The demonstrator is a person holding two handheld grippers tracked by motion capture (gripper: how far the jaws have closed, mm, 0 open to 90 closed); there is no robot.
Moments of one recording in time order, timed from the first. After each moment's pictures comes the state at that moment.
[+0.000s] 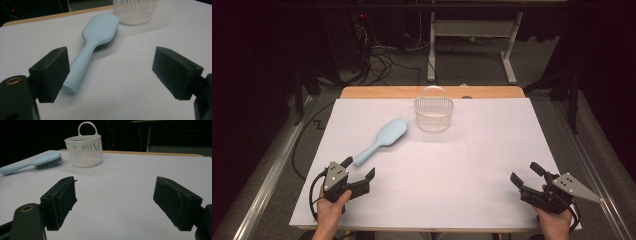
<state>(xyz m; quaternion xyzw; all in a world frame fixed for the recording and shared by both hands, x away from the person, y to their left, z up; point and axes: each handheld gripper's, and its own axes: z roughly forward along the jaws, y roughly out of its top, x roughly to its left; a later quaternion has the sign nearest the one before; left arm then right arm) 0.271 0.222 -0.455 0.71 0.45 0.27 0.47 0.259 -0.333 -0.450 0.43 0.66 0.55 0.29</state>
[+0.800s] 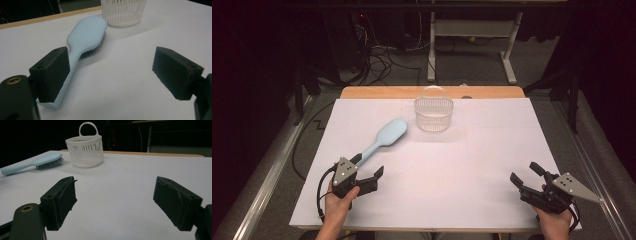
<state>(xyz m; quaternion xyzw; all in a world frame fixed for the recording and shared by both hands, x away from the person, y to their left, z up) 0.282 0.203 -0.449 0.73 0.42 0.26 0.47 0.259 -0.332 -0.450 0.43 0.66 0.55 0.29</state>
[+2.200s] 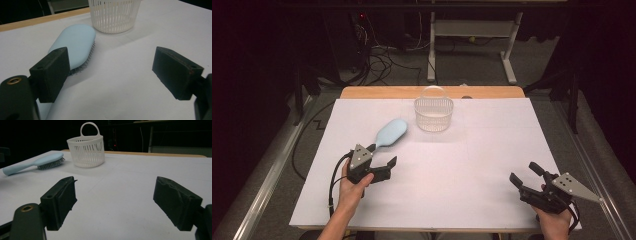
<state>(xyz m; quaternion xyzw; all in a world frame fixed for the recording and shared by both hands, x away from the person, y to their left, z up) 0.317 0.174 -0.441 0.74 0.41 0.23 0.47 0.259 -0.332 -0.450 0.42 0.66 0.55 0.29</state>
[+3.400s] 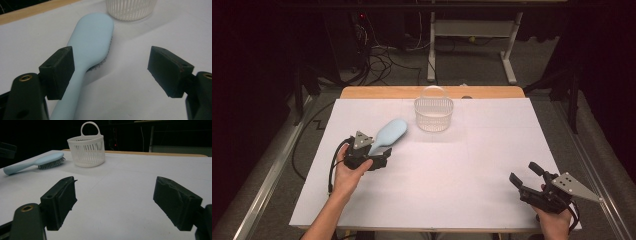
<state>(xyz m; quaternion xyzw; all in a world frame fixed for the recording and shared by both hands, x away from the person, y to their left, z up) 0.349 0.182 -0.420 0.78 0.45 0.21 0.37 0.260 -0.332 -0.450 0.42 0.66 0.55 0.28</state>
